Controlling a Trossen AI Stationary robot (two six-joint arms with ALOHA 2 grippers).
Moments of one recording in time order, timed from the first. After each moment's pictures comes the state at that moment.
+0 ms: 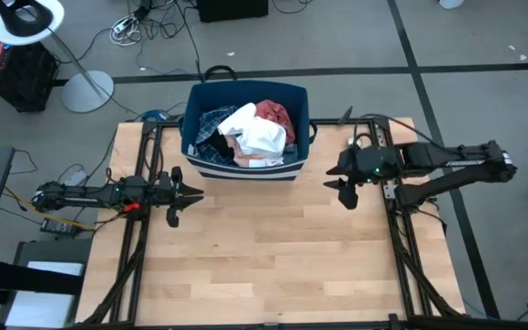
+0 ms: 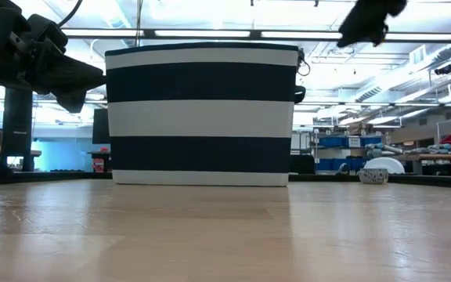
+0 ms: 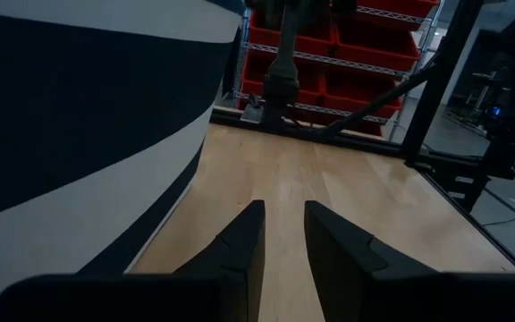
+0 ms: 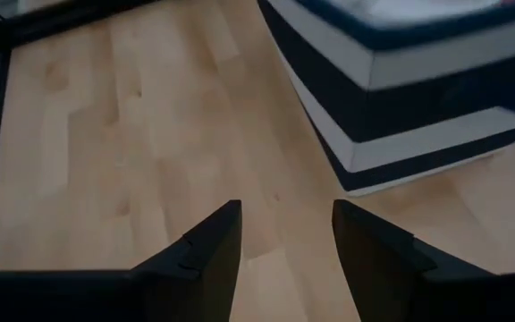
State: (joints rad) left arm -0.04 0.10 0.01 0.06 -0.09 -0.19; right arm 0.06 0.96 1.04 -0.80 0.21 0.34
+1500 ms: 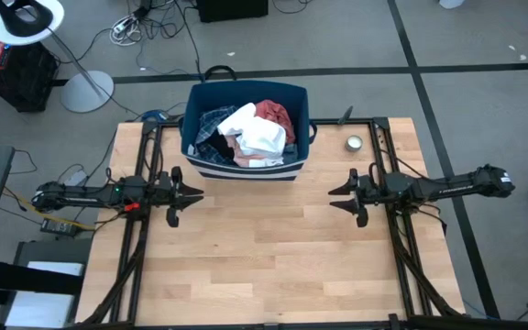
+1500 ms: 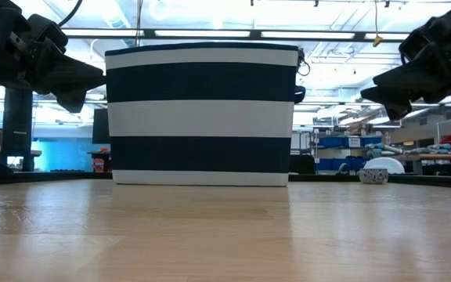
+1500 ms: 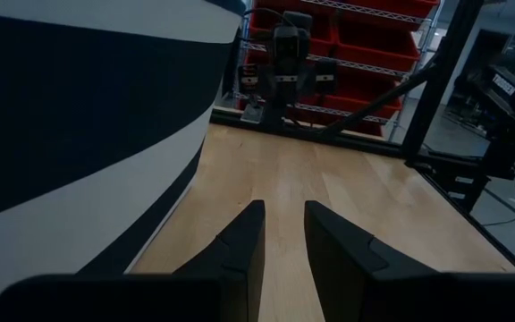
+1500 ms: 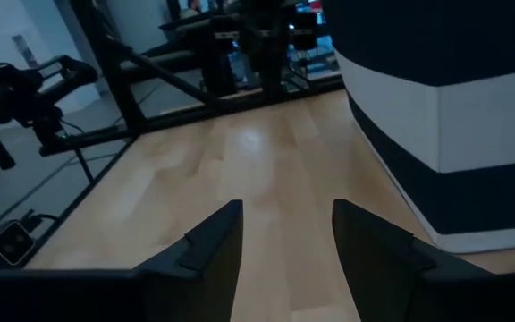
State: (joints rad) left arm -0.04 0.10 0.01 0.06 -0.09 -0.19; right arm 0.06 0.31 0.01 0.19 0.06 0.22
